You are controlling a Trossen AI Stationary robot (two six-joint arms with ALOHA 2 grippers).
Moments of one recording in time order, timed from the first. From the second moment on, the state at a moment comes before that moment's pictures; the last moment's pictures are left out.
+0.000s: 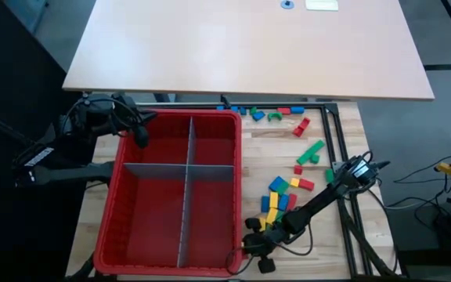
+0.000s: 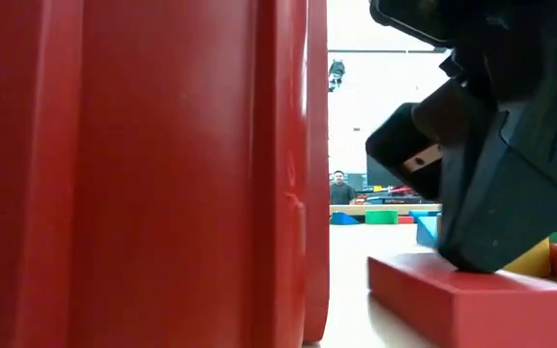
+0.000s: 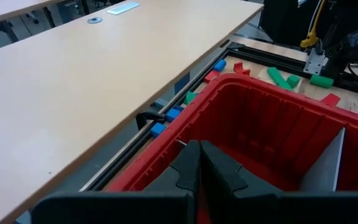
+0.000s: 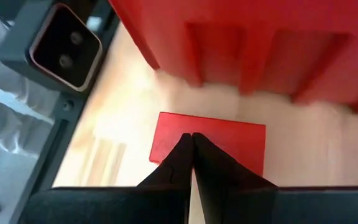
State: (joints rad) left arm 0.45 0.72 1.13 -0.84 -0.14 -0.05; right arm 0.60 2.00 1.10 0.06 0.04 0.38
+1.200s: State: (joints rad) left arm 0.45 0.72 1.13 -0.83 -0.14 -0.03; right arm 0.59 1.85 1.08 -0.56 0.14 0.65
